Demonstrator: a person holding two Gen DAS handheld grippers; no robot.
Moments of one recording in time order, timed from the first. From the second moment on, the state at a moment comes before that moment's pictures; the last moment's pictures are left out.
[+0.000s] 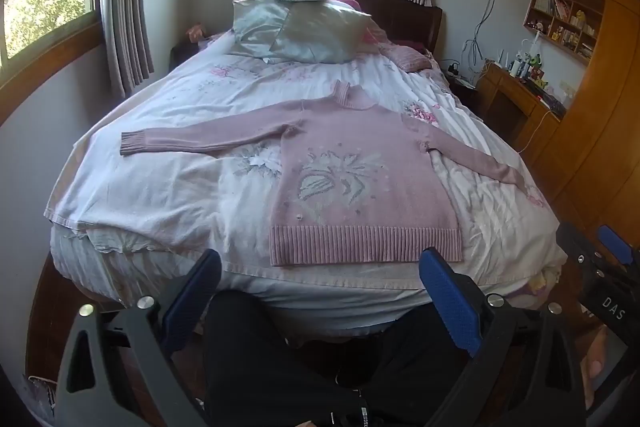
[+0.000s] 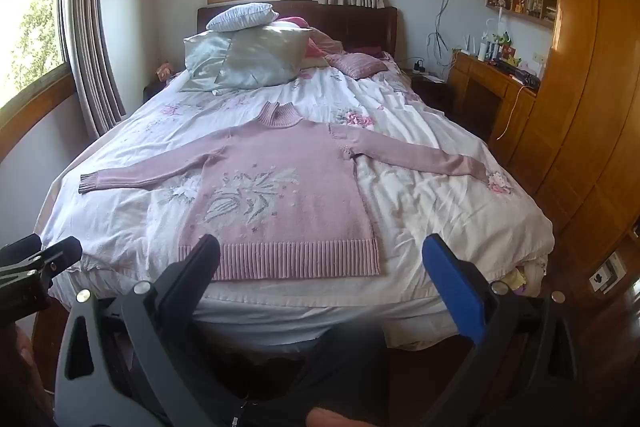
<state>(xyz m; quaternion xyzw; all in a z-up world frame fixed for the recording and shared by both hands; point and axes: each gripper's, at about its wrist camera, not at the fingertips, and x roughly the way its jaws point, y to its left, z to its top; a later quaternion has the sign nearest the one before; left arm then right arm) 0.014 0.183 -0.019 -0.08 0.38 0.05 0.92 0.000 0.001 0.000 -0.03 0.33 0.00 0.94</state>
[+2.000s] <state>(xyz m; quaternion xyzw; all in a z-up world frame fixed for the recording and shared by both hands) 0.020 0.183 -0.027 -0.08 0.38 0.06 0.92 0.006 -0.003 -0.007 -0.03 0.33 0.00 0.94</state>
